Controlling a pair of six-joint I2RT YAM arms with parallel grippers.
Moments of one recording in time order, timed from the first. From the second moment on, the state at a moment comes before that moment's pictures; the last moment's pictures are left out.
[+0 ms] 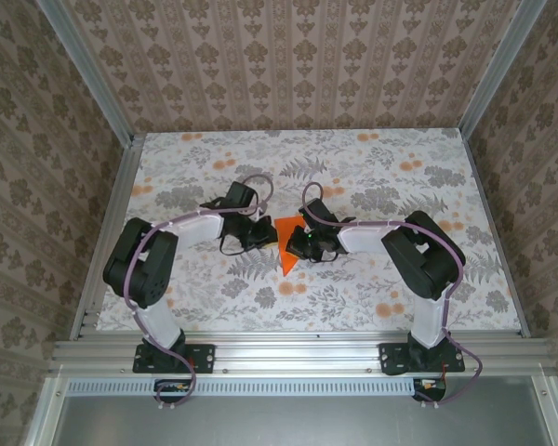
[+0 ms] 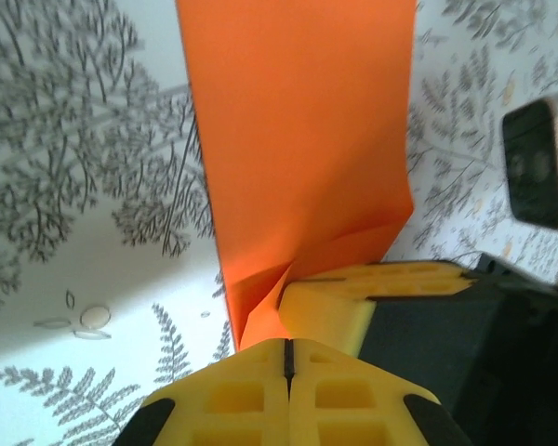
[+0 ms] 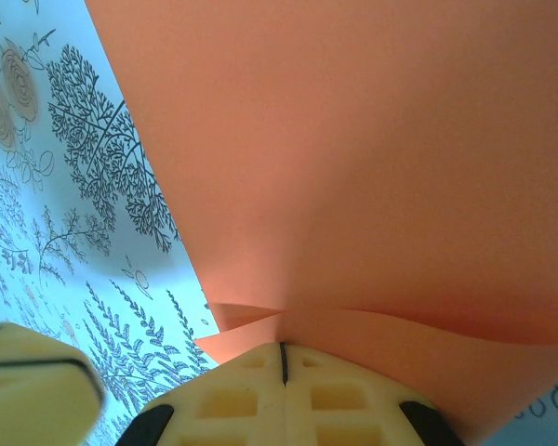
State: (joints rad) left arm -0.55 1.75 1.00 -0.34 0.55 -0.71; right arm 0.62 1.90 1.00 -0.09 -0.32 1.05
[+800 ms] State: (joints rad) left arm -0.58 1.88 1.04 -0.33 0.54 -0.73; right arm 0.62 1.89 0.99 -0.07 -0.33 1.05
